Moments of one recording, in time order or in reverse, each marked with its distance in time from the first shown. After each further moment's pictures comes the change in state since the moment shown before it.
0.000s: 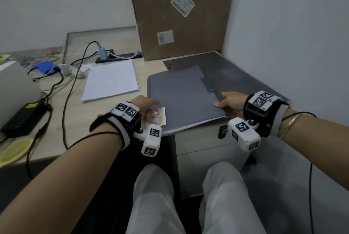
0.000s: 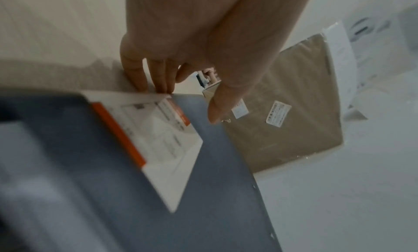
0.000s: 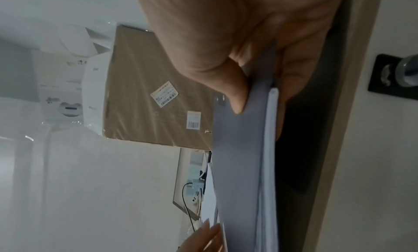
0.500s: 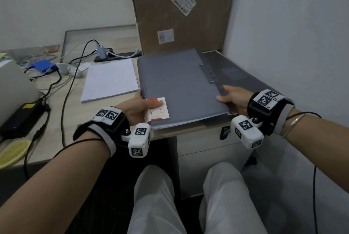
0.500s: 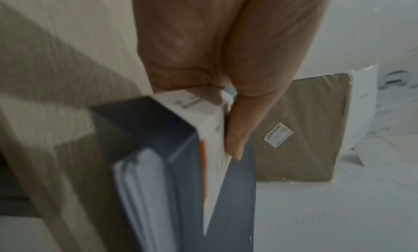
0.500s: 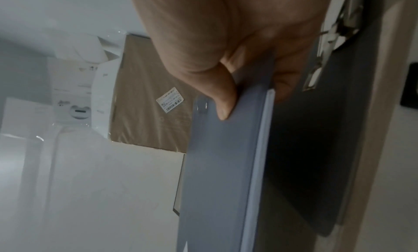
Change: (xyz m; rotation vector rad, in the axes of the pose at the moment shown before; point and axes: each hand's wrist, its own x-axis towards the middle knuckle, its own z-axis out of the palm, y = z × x) left_hand -0.013 -0.012 -0.015 -0.580 -0.368 0.102; right_hand -0.003 -0.011 -0.004 -0.019 -0.026 -0.139
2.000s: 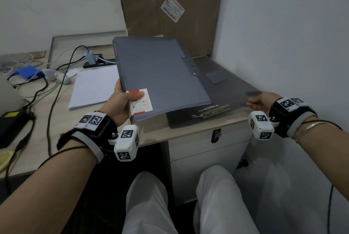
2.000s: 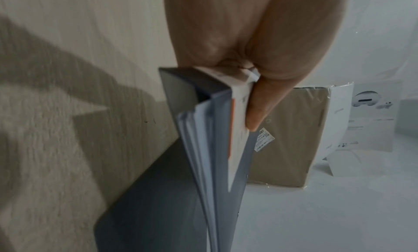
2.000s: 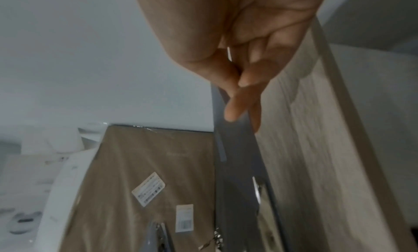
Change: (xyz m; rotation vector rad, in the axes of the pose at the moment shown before) left_hand -0.006 0.018 -0.004 -0.097 0.005 0.368; right_hand -0.019 0.024 -0.094 0.222 0.575 0.173
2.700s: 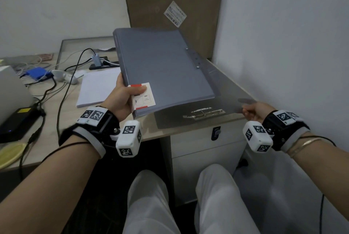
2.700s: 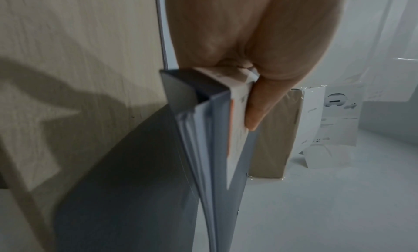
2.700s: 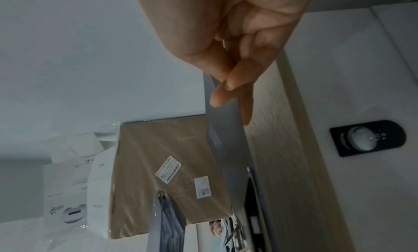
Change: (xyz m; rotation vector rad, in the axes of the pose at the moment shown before) left_hand -0.023 0.016 0.003 -0.016 -0.041 0.075; right_hand -0.041 0.030 0.015 0.252 -0.132 -0.053
